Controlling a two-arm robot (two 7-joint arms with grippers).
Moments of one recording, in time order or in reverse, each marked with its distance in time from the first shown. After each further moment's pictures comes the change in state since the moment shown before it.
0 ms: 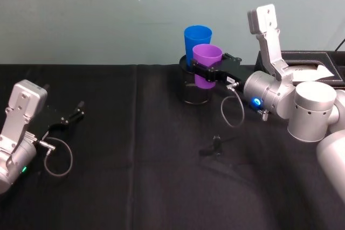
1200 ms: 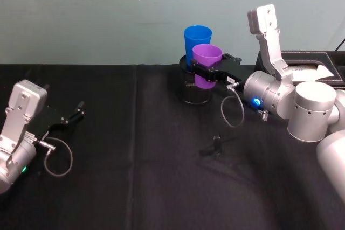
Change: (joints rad) left arm 0.000 0.000 0.000 0.000 0.000 0.000 0.000; right arm 0.000 0.000 0.000 0.000 0.000 0.000 0.000
